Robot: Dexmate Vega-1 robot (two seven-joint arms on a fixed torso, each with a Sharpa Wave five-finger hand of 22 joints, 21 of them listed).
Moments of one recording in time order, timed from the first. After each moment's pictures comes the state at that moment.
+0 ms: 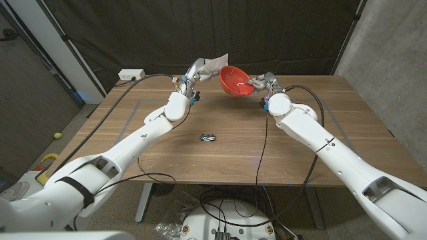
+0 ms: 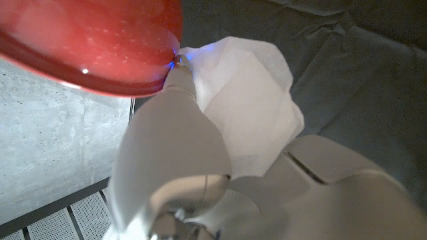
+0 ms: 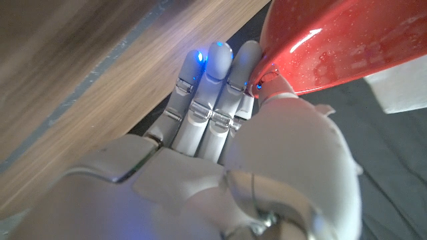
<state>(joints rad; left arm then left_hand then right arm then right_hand) 0.51 0.43 0.64 -1.21 0.17 -0.45 0.37 1.35 0.18 0.06 -0.09 0.27 1.05 -0.06 0.36 0.19 1.17 -0.20 0.26 0.35 0.92 -0.12 0.25 0.50 0.27 -0.01 0.93 0.20 -0.69 -0.47 -0.55 -1.85 0.21 -0.65 -0.51 1.18 0.10 0.24 -0.14 0.20 1.15 0.04 0.20 0.37 1.32 -0.11 0.68 0.64 1.23 -0.20 0.76 1.16 0.52 -0.05 1.29 0.18</state>
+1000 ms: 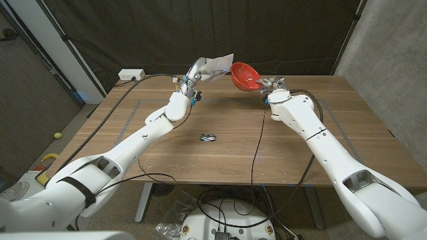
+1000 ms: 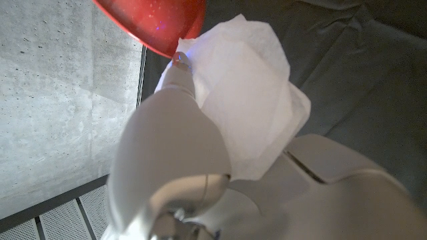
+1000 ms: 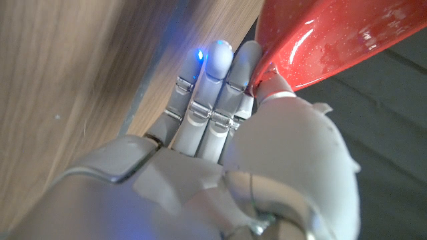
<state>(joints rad) 0.51 0.42 0.63 -1.20 0.18 -0.48 0.39 1.37 0.17 0.06 -0.10 0.27 1.06 -0.05 0.34 0.19 1.17 -0.19 0.26 0.36 0.92 -0.12 0.25 0.52 0.28 -0.02 0.94 0.20 -0.69 -0.34 -0.40 -1.75 0.43 -0.71 -0.61 1.20 0.10 0.24 -0.14 0.21 1.15 0.04 0.20 0.36 1.33 -0.10 0.68 0.64 1.23 -0.19 0.74 1.15 0.55 -0.05 1.29 0.18</state>
